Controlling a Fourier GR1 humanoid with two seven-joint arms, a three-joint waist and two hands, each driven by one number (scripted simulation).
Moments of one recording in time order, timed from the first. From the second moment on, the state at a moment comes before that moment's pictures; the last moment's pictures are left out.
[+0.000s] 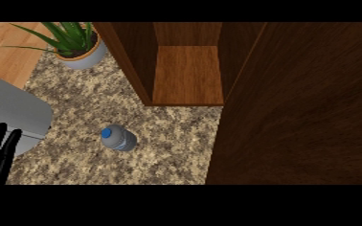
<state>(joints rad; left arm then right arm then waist) 0.39 0.06 -0.05 -2.47 0.06 0.12 0.34 0.25 -0.08 0.59 -2.48 0.09 -0.14 0.27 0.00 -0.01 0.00</state>
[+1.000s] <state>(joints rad) 0.27 0.01 -0.03 -2.13 0.02 0.11 0.14 0.15 -0.14 0.68 -2.48 0.14 -0.27 0.35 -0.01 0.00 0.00</state>
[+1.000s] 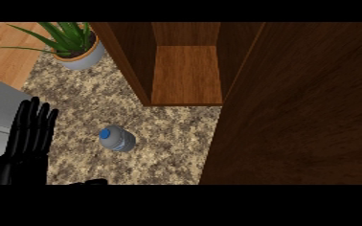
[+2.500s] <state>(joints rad) 0.09 0.00 -0.05 -1.35 0.06 0.13 -0.38 0.12 -0.26 0.75 -2.45 0.16 -0.40 0.32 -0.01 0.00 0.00</state>
